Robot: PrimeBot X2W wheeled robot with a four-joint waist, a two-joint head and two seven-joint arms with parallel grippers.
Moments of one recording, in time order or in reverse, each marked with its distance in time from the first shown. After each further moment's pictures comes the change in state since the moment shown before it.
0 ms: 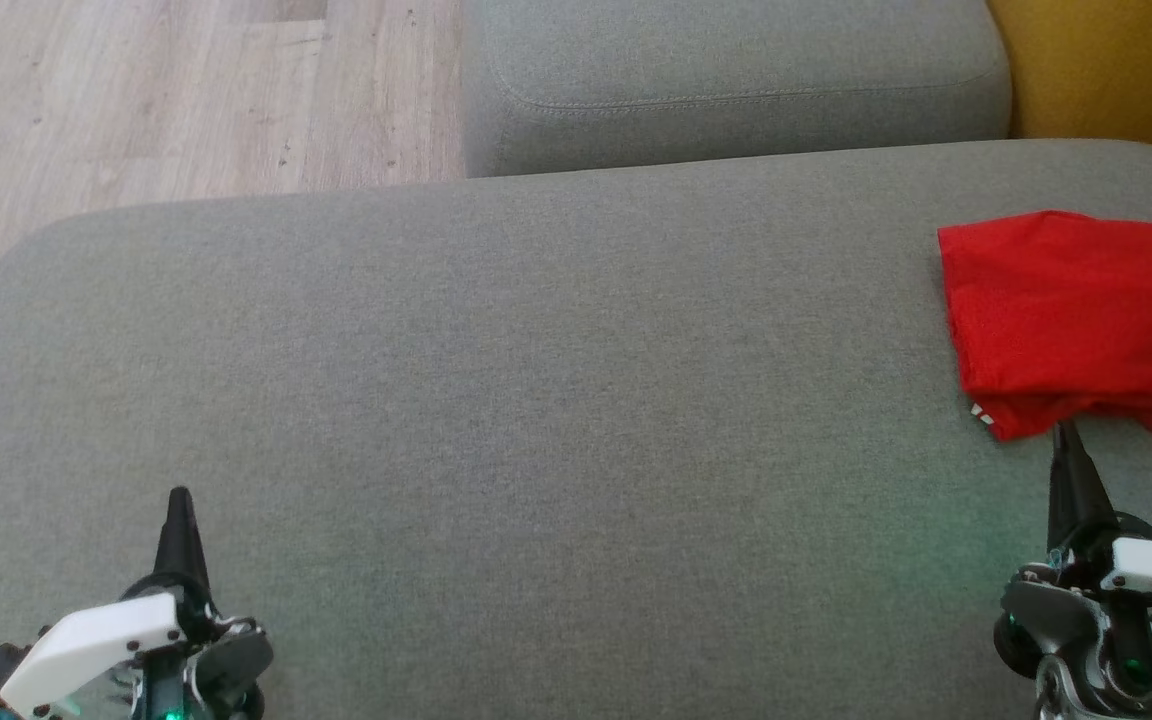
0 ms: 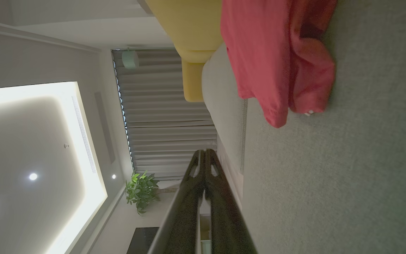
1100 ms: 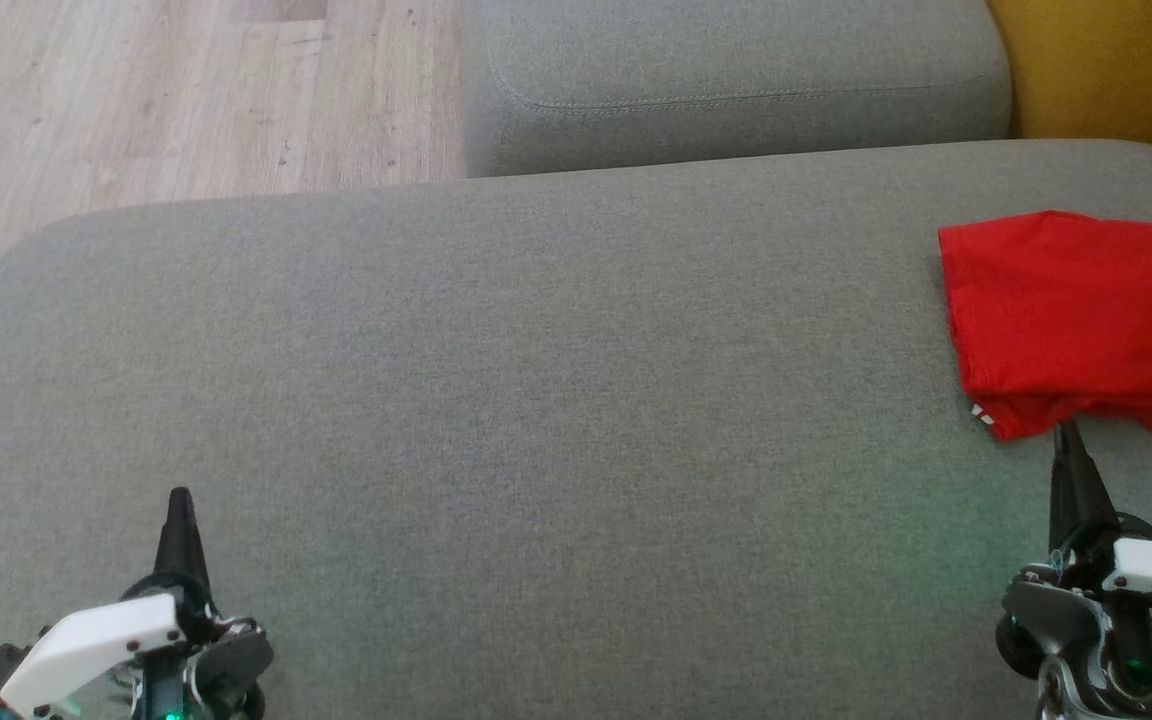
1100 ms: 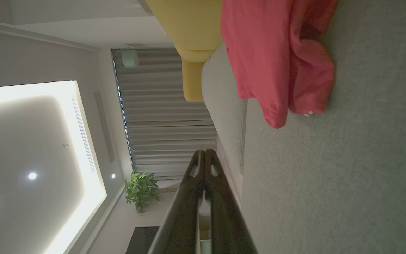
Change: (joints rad) left arm 0.000 -0.006 0.009 0.000 0.004 0.000 0.006; right arm 0.000 0.002 -0.008 0.001 -0.007 0.000 0.011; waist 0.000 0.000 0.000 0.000
